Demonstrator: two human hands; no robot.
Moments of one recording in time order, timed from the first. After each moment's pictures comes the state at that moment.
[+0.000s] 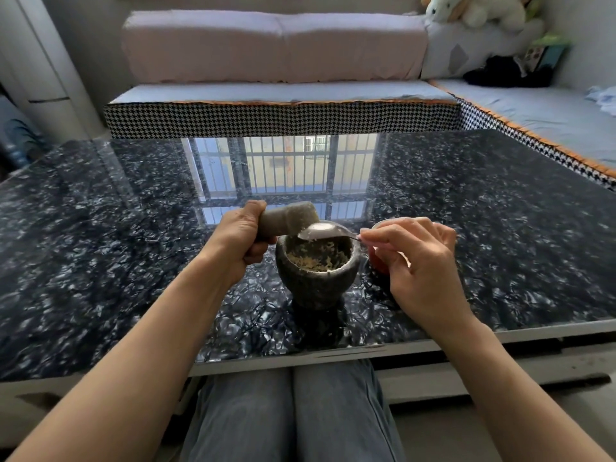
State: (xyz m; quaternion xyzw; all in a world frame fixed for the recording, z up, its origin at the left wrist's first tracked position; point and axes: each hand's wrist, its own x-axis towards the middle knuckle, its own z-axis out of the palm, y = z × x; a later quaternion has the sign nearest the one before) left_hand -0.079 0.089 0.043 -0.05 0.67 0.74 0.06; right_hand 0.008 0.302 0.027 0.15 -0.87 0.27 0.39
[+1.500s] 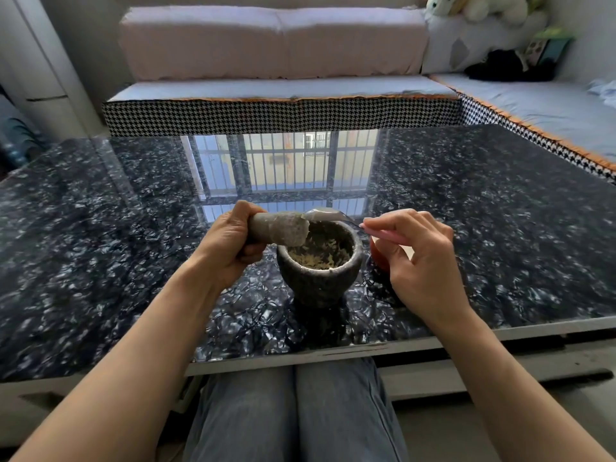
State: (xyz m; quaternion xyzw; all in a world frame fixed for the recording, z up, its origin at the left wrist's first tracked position) left_hand -0.077 0.079 0.036 -0.02 0.60 0.79 0.09; right_hand 0.005 0.297 0.031 0.14 -0.84 0.39 0.35
